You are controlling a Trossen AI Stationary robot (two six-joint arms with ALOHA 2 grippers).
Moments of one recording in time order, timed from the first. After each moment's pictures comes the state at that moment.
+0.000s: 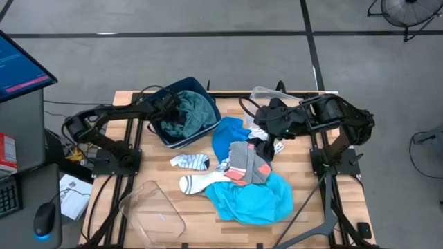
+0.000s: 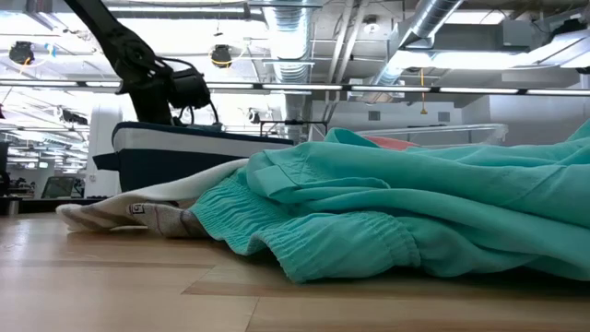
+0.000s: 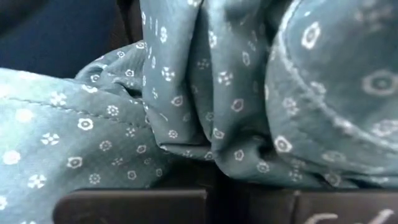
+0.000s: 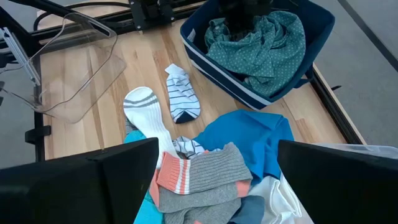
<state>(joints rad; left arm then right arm) 0.68 1.46 0.67 -0.33 -0.23 -0.53 0.23 1.71 2.34 -1.50 0.37 0.41</state>
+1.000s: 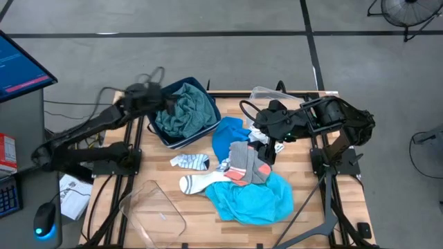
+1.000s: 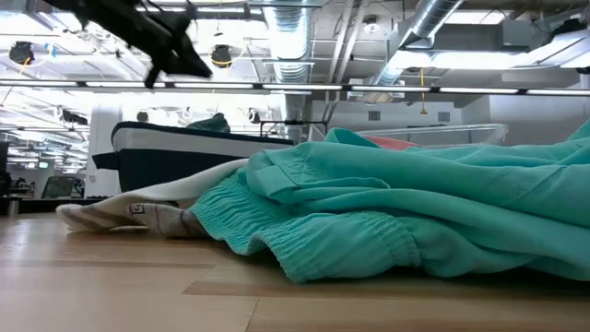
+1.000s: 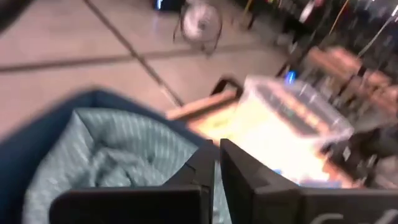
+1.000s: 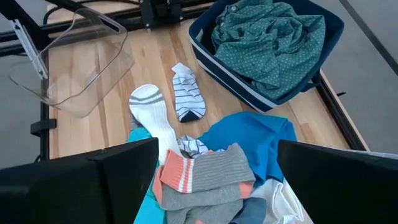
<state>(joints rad) 0.61 0.89 0.72 -0.15 -0.05 -0.42 0.25 1.71 2.34 -1.49 0.37 0.39</state>
